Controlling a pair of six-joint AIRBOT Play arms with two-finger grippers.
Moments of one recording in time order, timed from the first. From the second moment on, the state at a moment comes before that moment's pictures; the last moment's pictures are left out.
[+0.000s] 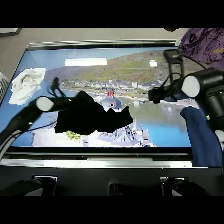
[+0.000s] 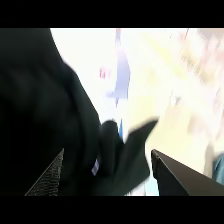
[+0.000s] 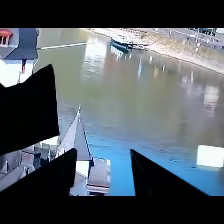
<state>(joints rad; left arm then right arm) -0.30 -1.27 1.02 0.97 -0.64 -1.97 0.26 -1.16 1.37 -1.60 1.27 1.75</state>
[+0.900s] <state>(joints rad) 0.07 -1.10 1.02 0.97 -0.79 -1.88 0.13 -1.62 1.06 -0.75 1.03 1.48</state>
